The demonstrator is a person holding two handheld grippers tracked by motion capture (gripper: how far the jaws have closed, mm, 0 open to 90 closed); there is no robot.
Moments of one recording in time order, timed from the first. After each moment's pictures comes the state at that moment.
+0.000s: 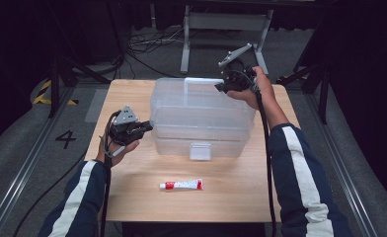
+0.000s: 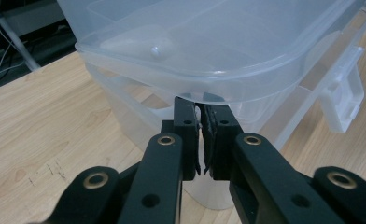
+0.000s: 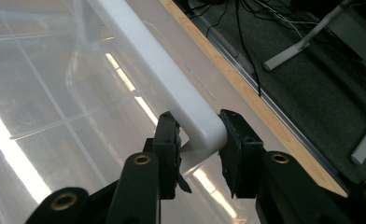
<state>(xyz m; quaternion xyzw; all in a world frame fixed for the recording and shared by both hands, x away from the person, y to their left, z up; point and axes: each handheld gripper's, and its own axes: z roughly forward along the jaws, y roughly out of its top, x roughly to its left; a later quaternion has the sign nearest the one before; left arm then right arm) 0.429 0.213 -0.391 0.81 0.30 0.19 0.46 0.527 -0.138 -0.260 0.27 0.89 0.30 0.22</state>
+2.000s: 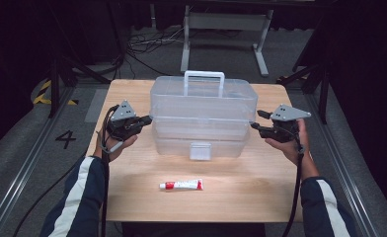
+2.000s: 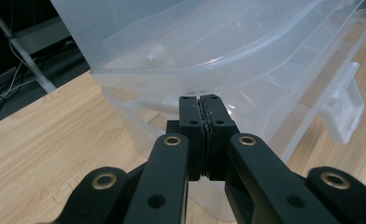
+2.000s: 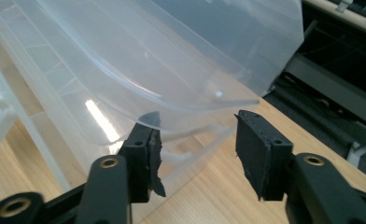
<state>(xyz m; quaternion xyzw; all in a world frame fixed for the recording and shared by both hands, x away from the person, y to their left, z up) 0.431 0.213 -0.370 0.82 0.28 0.21 0.46 0.434 -0.265 -0.366 0.26 0.81 0.43 0.30</state>
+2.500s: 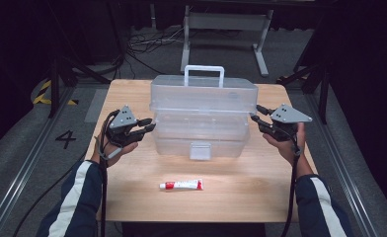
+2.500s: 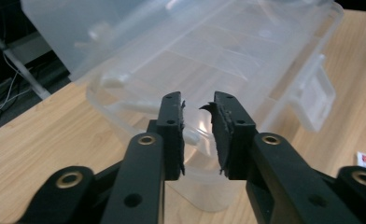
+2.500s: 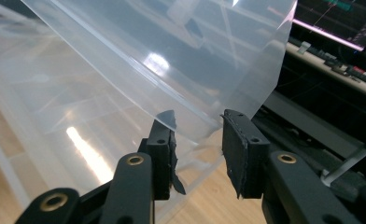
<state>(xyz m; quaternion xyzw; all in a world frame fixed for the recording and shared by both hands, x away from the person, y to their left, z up) 0.407 0.210 -0.369 0.83 0.25 0.21 0.46 0.430 -0.258 -0.360 0.25 0.76 0.47 0.37</state>
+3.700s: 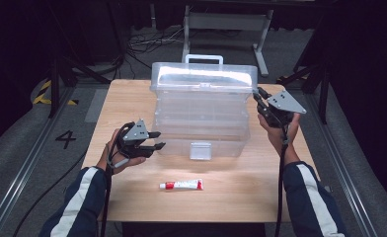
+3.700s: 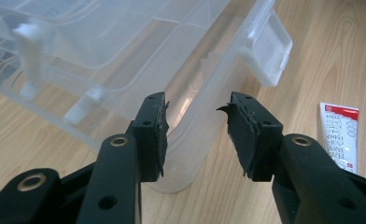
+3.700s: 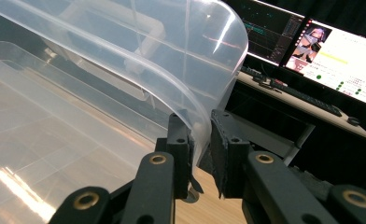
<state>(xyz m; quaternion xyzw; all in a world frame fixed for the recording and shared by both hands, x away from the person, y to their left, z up) 0.405 0.185 -0.395 0.87 0.18 0.16 0.42 0.448 -0.235 -0.336 0.32 0.68 0.47 0.46</state>
